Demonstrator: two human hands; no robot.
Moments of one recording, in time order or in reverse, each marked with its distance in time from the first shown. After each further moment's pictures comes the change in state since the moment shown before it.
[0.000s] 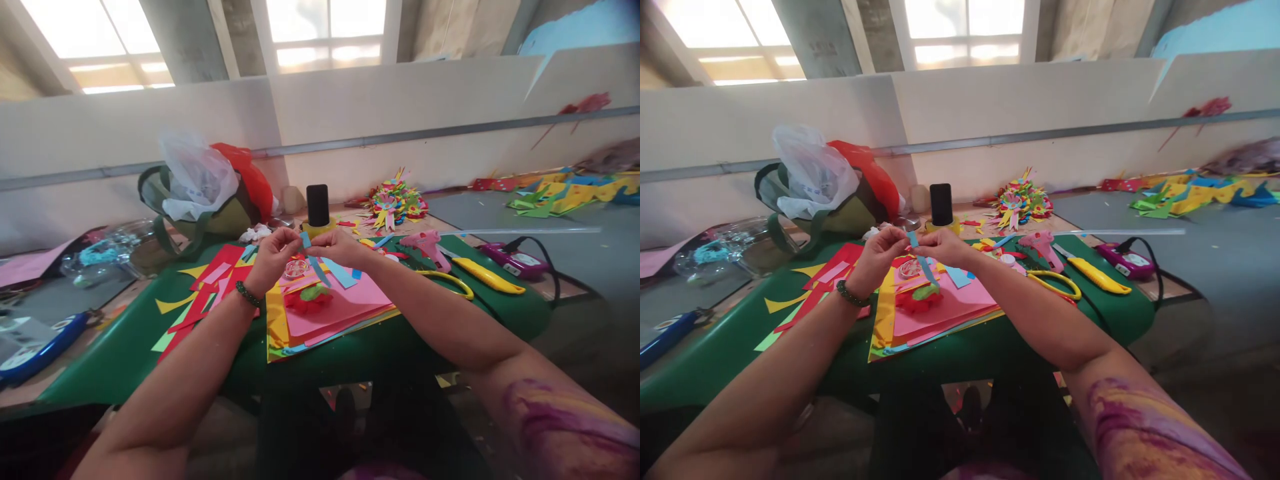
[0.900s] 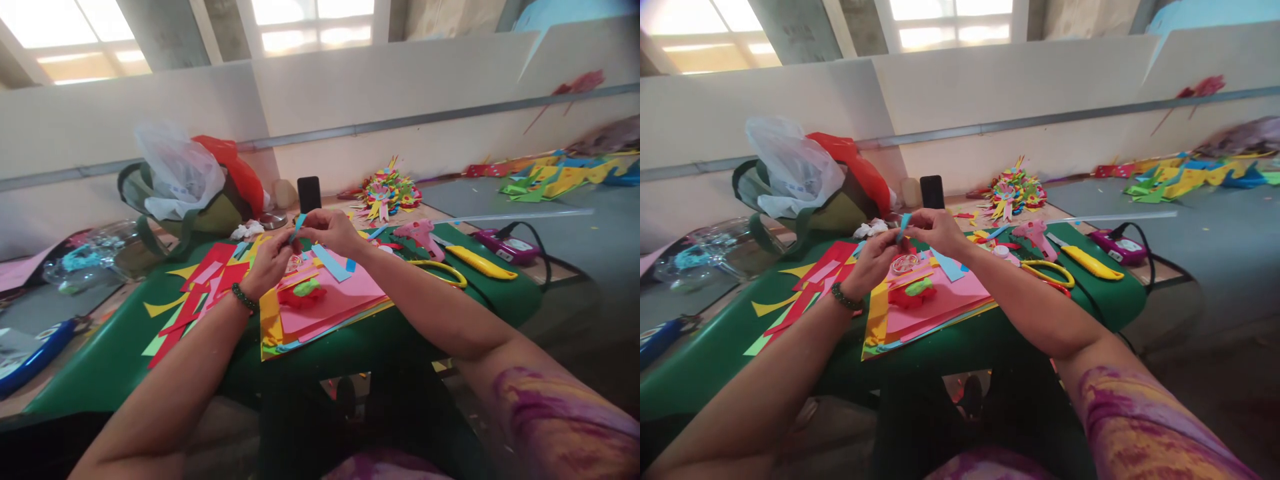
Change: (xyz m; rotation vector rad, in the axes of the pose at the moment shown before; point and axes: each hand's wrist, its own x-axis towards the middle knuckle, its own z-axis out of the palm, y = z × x) left_hand -0.004 0.002 0.008 0.374 -0.133 0.133; right_hand 0.005 0.004 -0.003 0.072 0.212 -0.110
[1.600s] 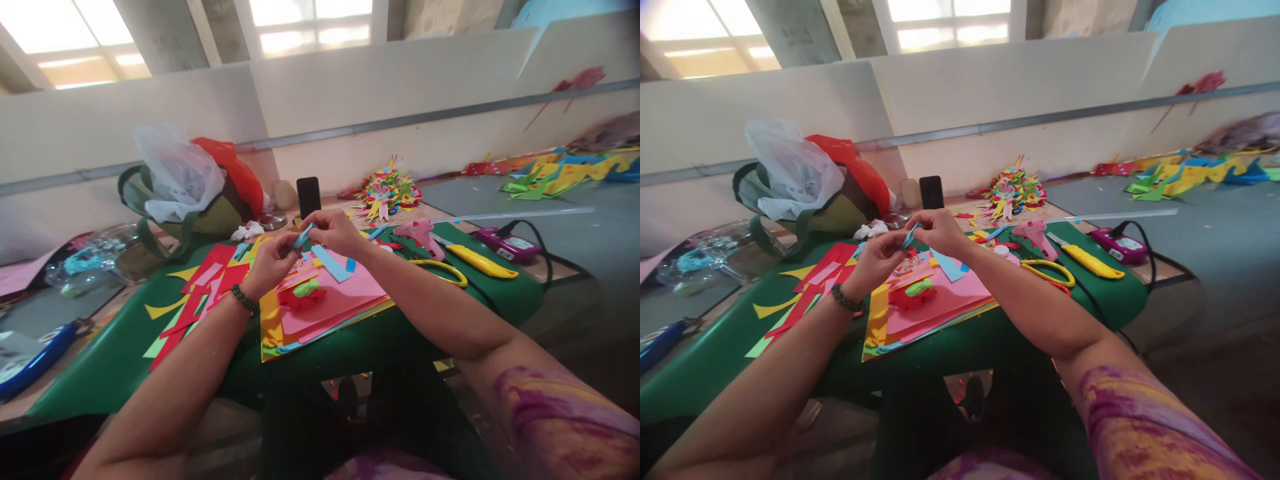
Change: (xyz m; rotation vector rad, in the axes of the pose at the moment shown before) left_hand -0.002 -0.004 0.005 -0.163 -0.038 -0.054; right_hand -0.001 -0.008 -0.002 -0.115 0.068 0.069
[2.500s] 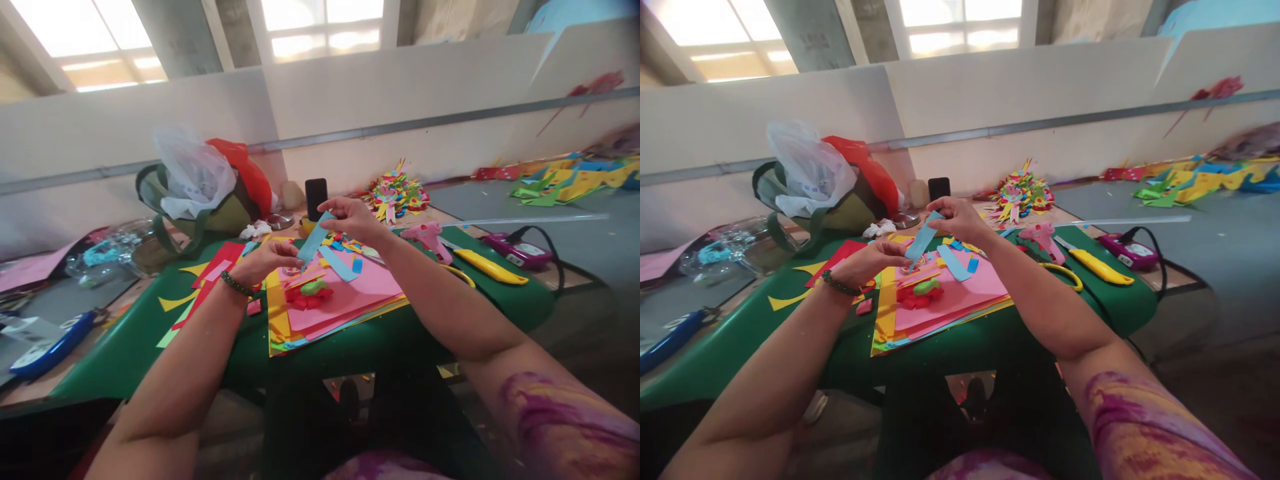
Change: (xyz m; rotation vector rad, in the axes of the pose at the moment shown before) left_hand 0.005 0.002 -0.040 -0.072 -0.359 -0.429; right_hand 0.011 0.009 -0.030 0.103 -0.054 -0.017
